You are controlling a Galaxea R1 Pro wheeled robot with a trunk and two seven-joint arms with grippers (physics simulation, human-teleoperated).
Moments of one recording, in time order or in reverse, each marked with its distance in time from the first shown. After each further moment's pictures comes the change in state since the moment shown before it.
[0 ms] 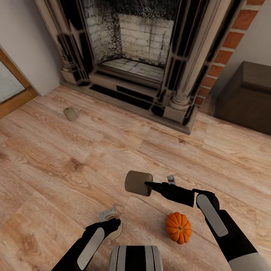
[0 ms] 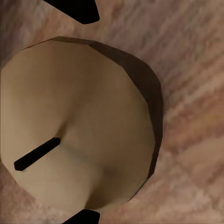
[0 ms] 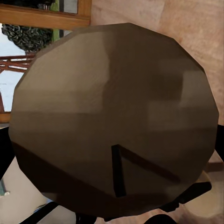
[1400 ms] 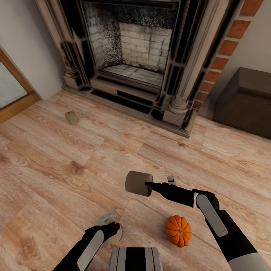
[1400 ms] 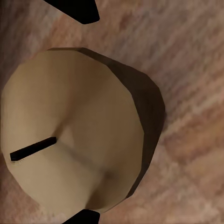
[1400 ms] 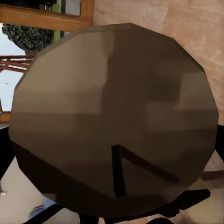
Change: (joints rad) left arm 0.000 0.000 0.001 0.054 0.006 -0.002 -0.003; right arm 0.000 0.000 0.000 0.006 0.004 -0.004 -0.003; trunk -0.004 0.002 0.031
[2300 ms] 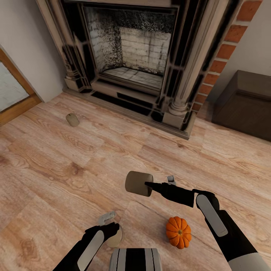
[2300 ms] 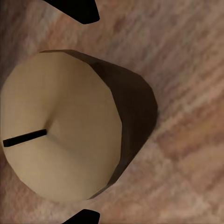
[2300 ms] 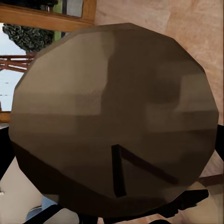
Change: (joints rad) left arm 0.000 0.000 0.000 0.000 -0.013 0.004 0.001; right arm 0.000 0.000 0.000 0.002 0.003 -0.002 0.000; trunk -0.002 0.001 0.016
